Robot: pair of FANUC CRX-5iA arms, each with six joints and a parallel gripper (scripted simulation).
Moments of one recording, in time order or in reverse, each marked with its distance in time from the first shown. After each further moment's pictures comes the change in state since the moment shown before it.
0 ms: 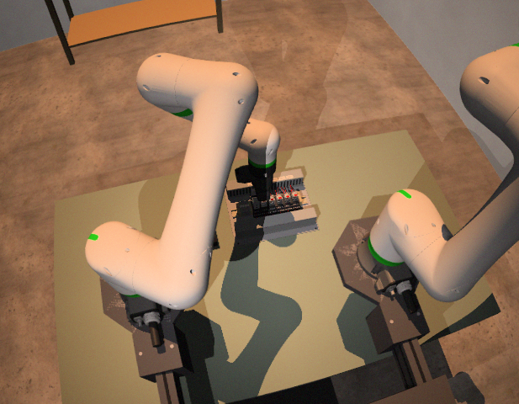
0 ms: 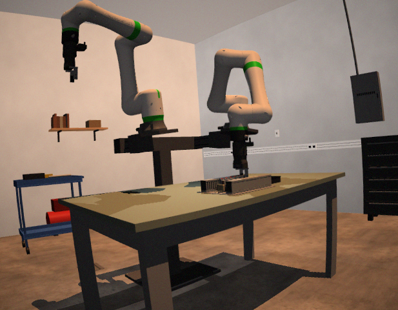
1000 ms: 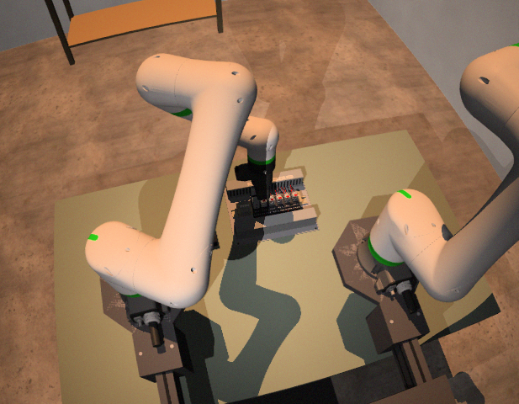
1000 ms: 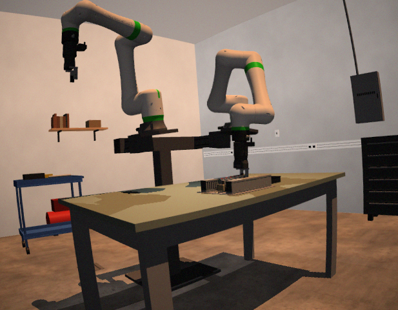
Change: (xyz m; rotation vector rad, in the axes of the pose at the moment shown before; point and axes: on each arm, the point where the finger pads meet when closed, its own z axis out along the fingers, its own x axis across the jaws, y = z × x) left arm 0.001 0.000 0.000 0.000 -0.042 0.000; right arm 0.000 0.000 0.000 0.000 0.000 0.000
